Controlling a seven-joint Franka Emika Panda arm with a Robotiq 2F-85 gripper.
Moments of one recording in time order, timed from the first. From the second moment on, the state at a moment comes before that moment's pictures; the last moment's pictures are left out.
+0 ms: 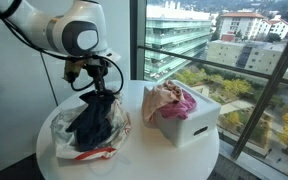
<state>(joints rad) -0.03 -0.11 0.03 -2.43 0.08 2.46 0.79</state>
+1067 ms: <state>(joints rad) 0.11 0.10 0.06 -2.41 -0.36 2.59 0.91</state>
